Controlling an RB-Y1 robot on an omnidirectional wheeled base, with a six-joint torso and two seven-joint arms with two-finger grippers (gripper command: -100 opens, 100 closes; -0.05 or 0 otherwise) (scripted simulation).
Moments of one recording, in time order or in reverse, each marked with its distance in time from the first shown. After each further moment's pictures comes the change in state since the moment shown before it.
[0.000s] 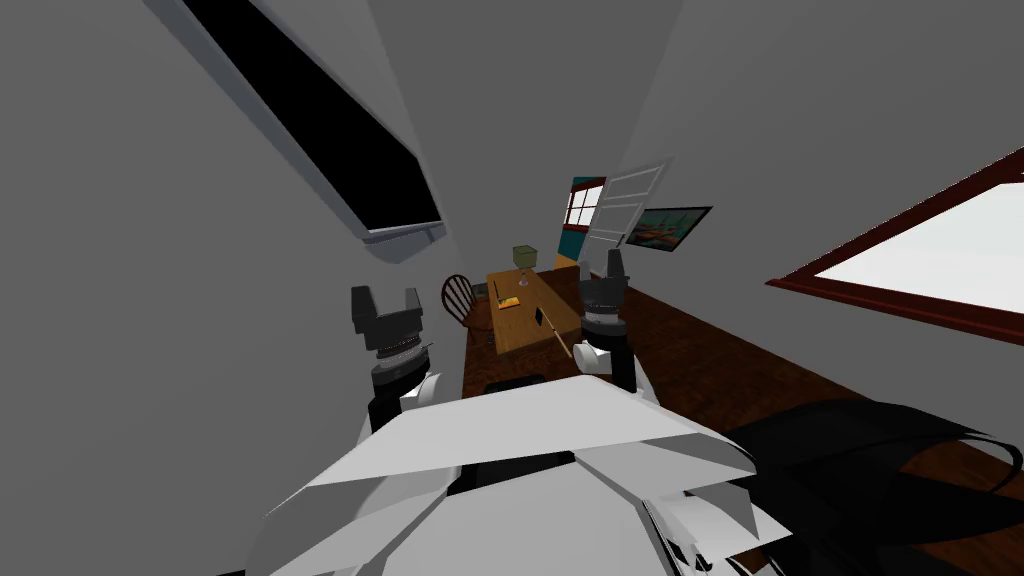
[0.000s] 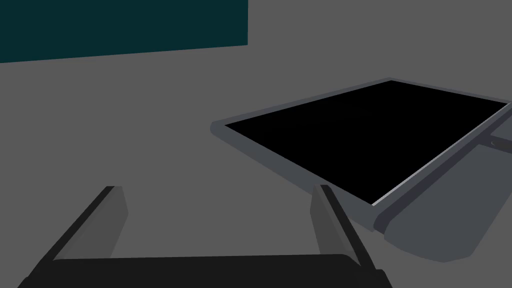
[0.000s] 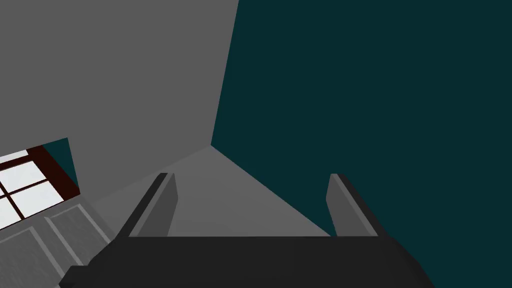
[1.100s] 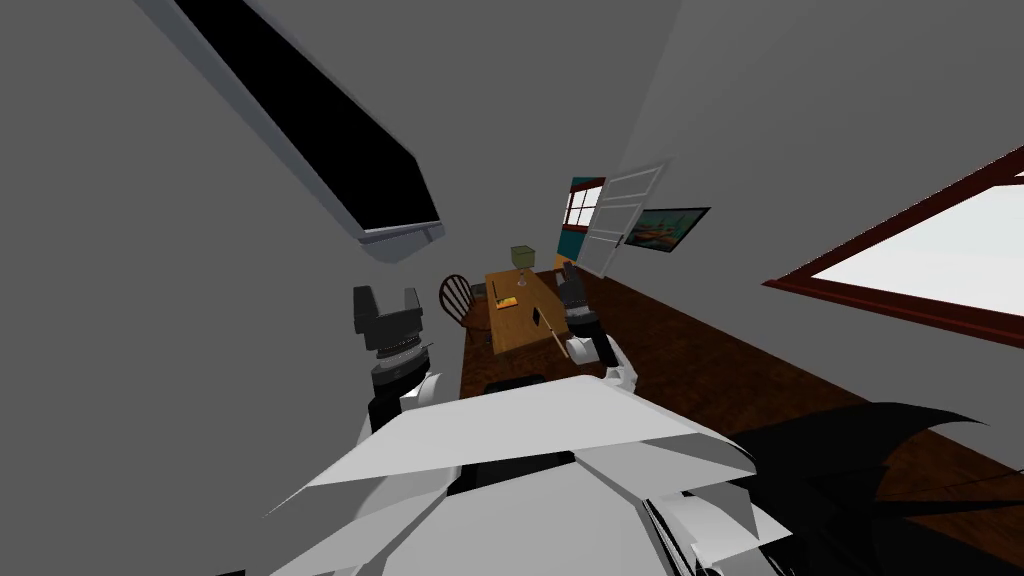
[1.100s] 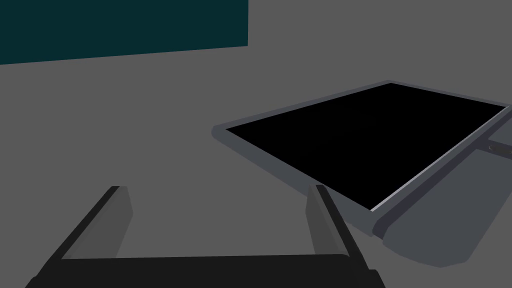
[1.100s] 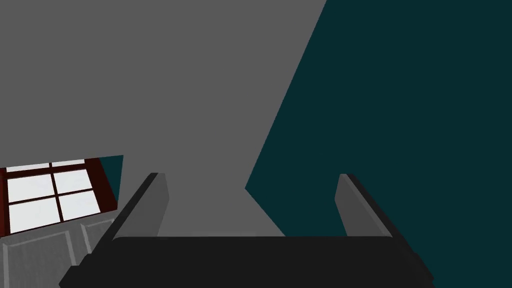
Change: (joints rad) left arm 0.000 0.000 0.000 0.000 0.000 0.000 0.000; right arm -0.128 -0.181 0.066 0.177 -0.080 0.168 0.205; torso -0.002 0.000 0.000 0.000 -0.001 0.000
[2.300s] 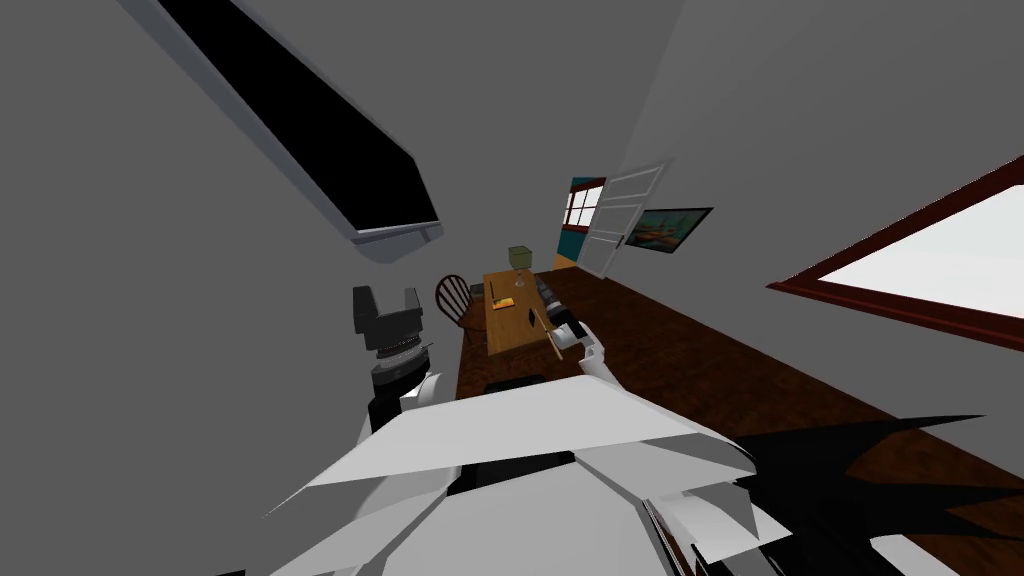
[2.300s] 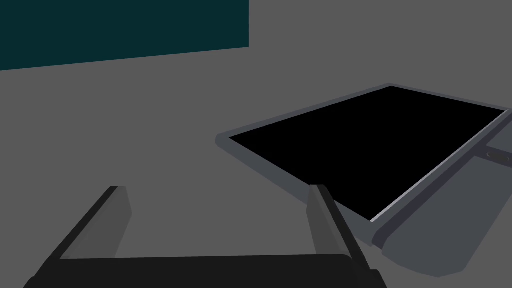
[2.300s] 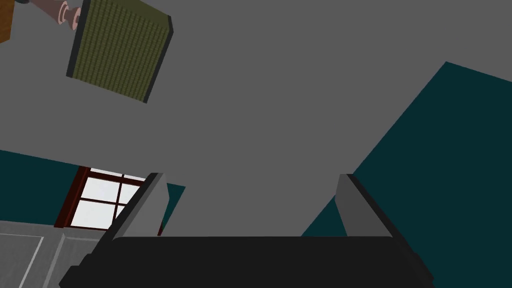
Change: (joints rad) left arm 0.000 0.000 0.000 0.000 0.000 0.000 0.000; right arm -0.224 -0.059 0.087 0.295 -0.116 0.283 0.293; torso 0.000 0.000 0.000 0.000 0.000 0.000
